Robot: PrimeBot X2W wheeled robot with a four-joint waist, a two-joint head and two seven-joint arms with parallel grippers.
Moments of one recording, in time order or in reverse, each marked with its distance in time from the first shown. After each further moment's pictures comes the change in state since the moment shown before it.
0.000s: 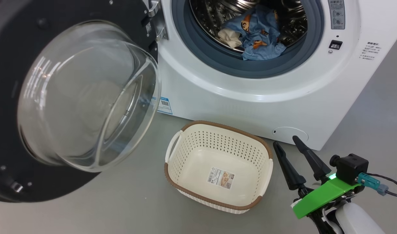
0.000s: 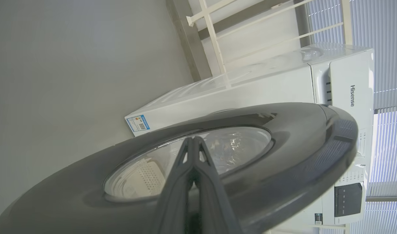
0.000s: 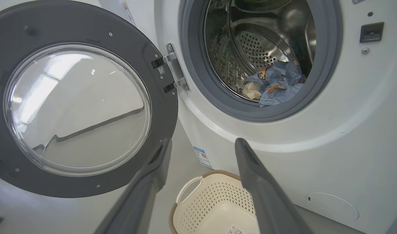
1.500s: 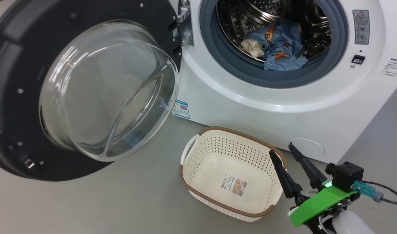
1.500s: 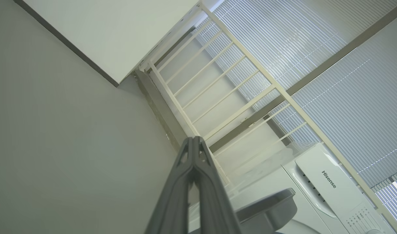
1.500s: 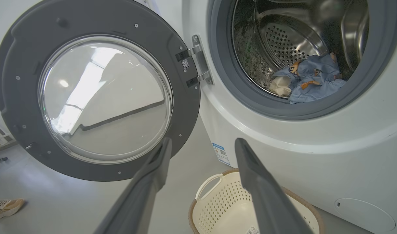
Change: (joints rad) left arm 0.050 -0.051 0.063 -0.212 0.169 -0.043 -0.556; right arm 0.035 0.016 0.008 -0.001 0.000 0.000 0.000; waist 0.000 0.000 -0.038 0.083
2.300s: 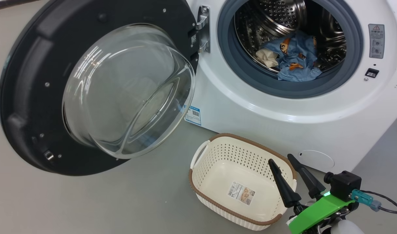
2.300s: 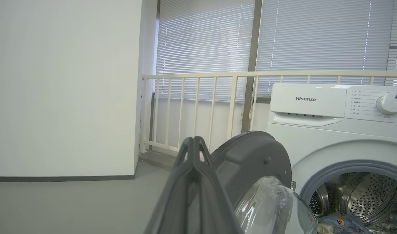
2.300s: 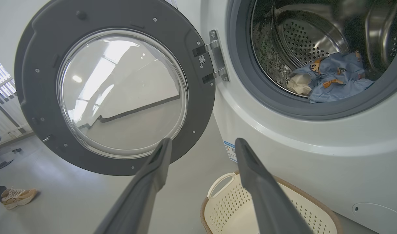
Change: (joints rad) left arm 0.445 -0.115 -0.221 -0.684 0.548 -0.038 -0.370; right arm 0.043 0.014 -0.005 -0.002 -0.004 0.000 0.000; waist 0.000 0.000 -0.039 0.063
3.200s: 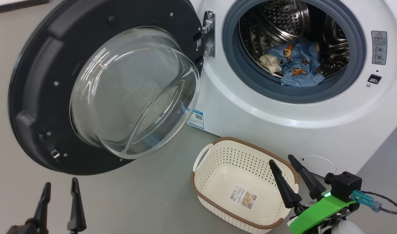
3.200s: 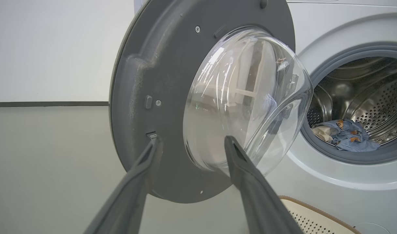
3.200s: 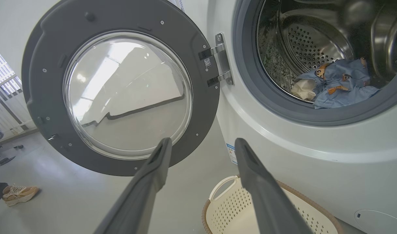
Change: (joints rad) left arm 0.284 -0.246 -0.214 0.263 0.269 0.057 -0.279; right arm 0.005 -0.003 -0.001 0.000 0.000 0.000 0.000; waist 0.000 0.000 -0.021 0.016
